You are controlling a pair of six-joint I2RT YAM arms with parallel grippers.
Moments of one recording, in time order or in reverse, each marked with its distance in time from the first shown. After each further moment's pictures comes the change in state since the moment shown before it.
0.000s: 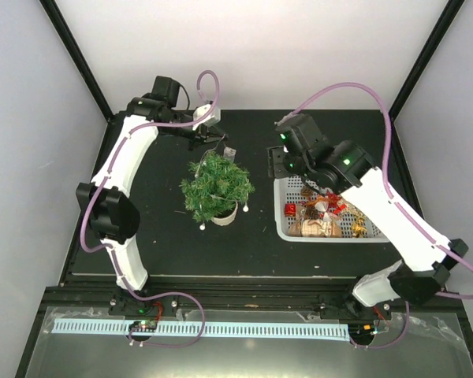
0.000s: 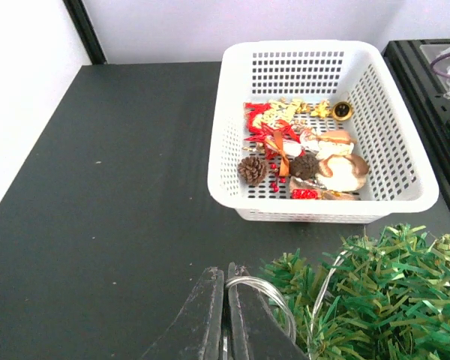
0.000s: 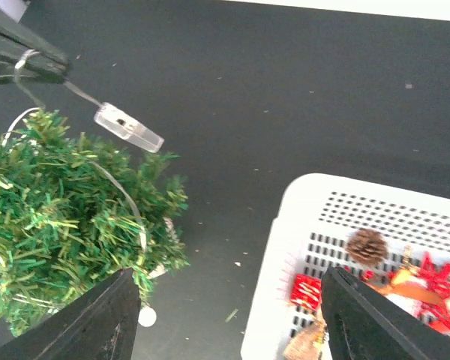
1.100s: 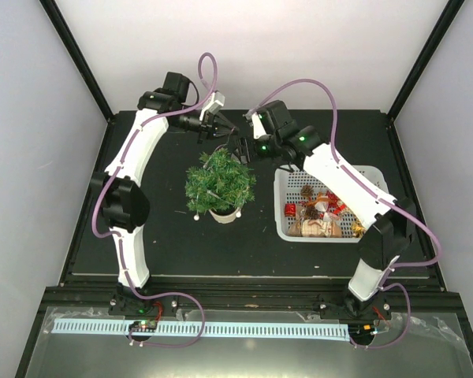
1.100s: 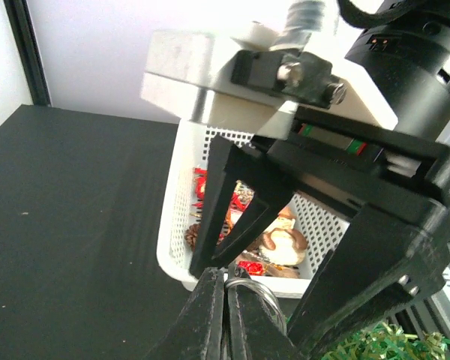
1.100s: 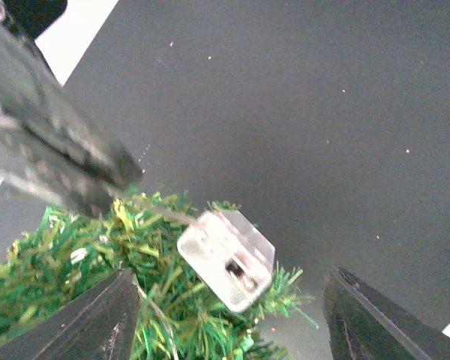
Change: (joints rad) left arm -0.026 0.158 0.163 -0.021 0.242 -0.180; right arm -0.148 0.309 -0.029 0.393 -0.443 -0.151
